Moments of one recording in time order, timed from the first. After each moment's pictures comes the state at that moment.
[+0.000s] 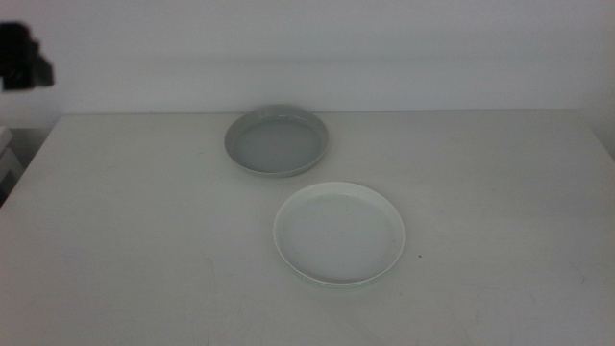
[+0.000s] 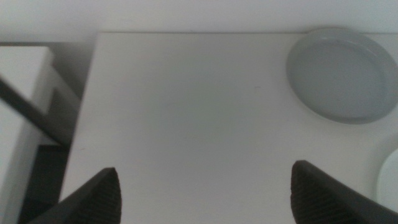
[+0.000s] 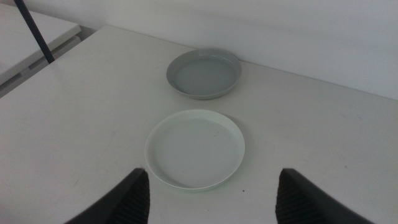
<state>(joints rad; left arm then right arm) 0.04 1.24 -1.28 -0.04 0.83 0.02 0.31 0.60 -0.92 0.29 0.86 -0.18</state>
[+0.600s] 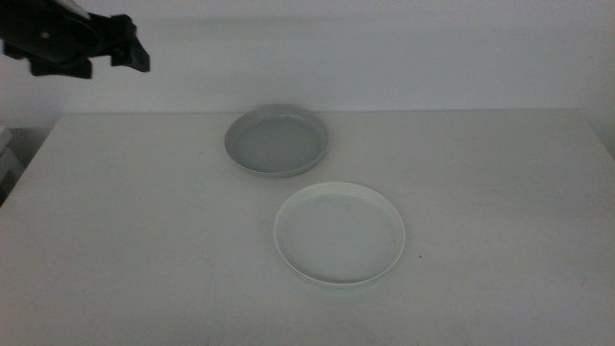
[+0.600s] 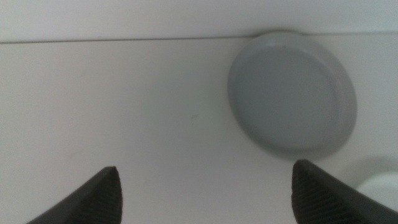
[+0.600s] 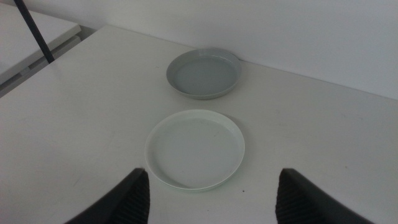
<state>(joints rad) 0.04 1.71 -1.60 -0.36 0.82 0.23 0.31 0.60 -0.92 0.29 0.86 -0.18</state>
